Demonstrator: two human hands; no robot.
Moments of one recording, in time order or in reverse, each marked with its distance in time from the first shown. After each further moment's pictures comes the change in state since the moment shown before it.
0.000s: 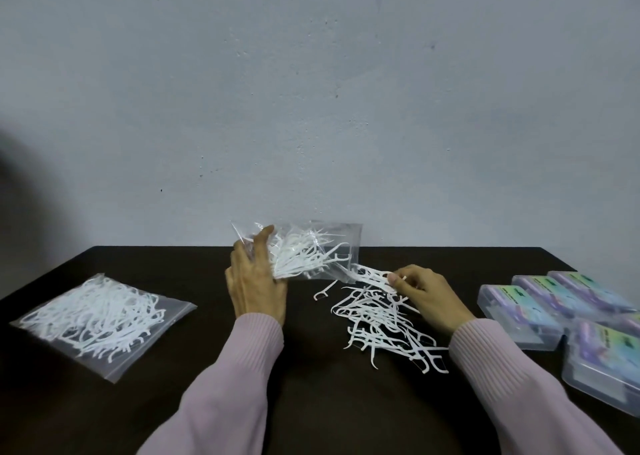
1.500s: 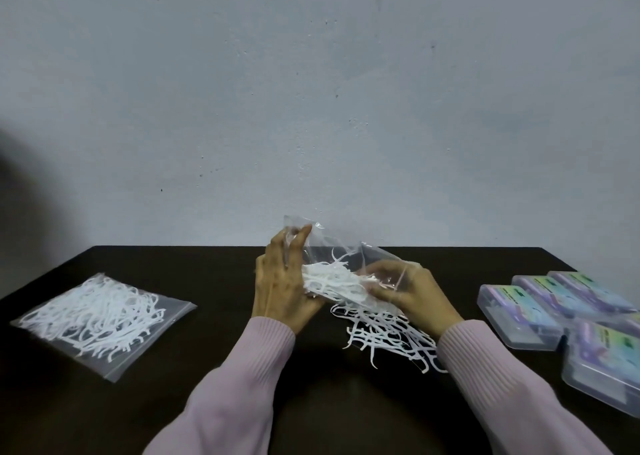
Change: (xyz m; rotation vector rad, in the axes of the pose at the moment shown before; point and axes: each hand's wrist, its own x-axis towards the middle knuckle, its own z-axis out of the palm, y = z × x) left_hand -0.007 0.009 0.006 -0.068 -0.002 0.489; right_hand -0.006 -0.021 0.009 0.205 -0.033 -0.245
